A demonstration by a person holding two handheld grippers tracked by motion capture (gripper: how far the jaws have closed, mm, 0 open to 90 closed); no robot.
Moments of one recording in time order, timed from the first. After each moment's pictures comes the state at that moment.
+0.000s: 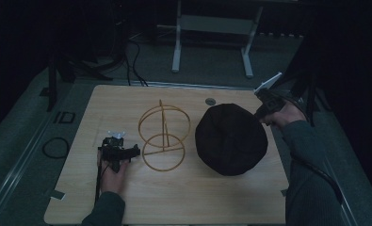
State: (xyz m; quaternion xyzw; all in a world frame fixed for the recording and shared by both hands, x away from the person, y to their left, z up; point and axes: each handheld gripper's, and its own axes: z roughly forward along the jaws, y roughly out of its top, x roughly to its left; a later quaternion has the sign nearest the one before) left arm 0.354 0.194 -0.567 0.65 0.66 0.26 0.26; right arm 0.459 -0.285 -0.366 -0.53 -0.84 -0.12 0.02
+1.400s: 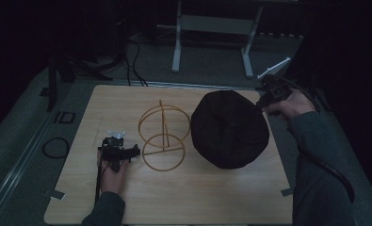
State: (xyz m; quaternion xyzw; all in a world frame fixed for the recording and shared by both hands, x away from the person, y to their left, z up) left arm 0.354 0.194 -0.567 0.65 0.66 0.26 0.26; right arm 0.449 -0.276 -0.312 -0.52 -0.84 -0.17 0.04
